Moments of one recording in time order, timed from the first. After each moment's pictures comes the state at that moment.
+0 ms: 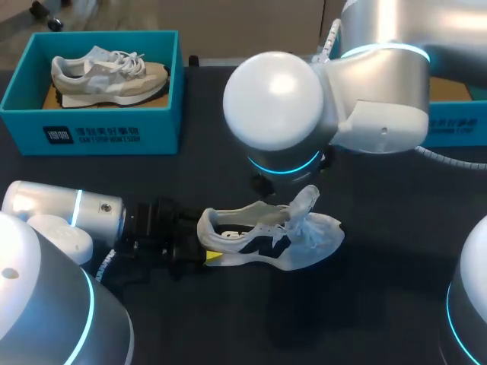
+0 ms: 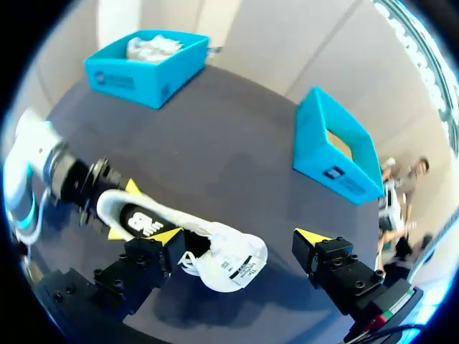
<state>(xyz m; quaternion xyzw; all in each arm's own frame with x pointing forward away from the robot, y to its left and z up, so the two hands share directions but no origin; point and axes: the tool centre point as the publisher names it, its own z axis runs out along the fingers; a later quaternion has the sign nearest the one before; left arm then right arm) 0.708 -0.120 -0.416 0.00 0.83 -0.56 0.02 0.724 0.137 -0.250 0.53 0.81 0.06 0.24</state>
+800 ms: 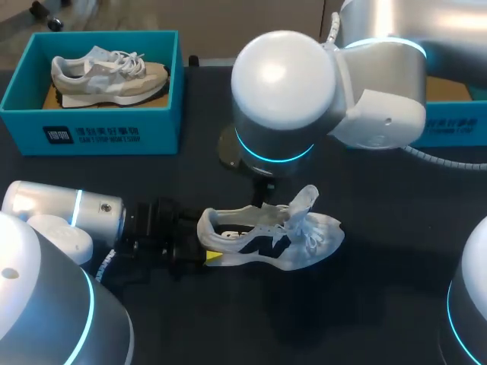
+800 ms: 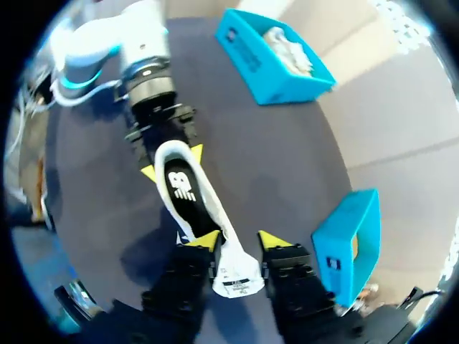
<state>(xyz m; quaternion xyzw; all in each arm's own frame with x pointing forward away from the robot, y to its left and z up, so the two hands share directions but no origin) 0.708 -0.120 -0.416 0.00 0.83 -0.56 0.02 0.720 0.177 -0.237 0.17 0.96 0.04 0.21</state>
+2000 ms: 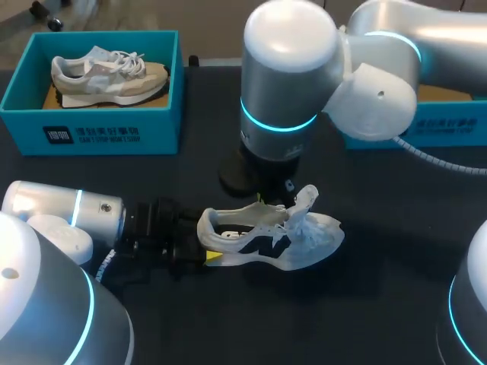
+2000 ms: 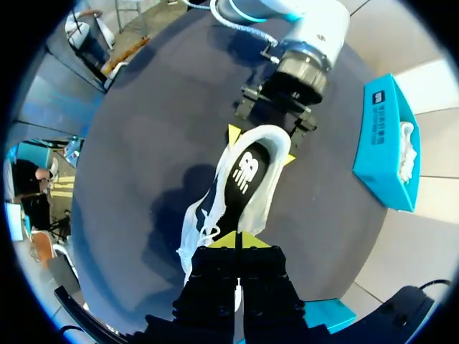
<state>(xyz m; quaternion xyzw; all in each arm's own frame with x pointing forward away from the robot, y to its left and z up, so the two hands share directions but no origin) 0.708 -0.120 -0.416 0.00 0.83 -0.56 0.02 0.716 0.182 -0.273 -0.22 0.97 0.00 0.08</state>
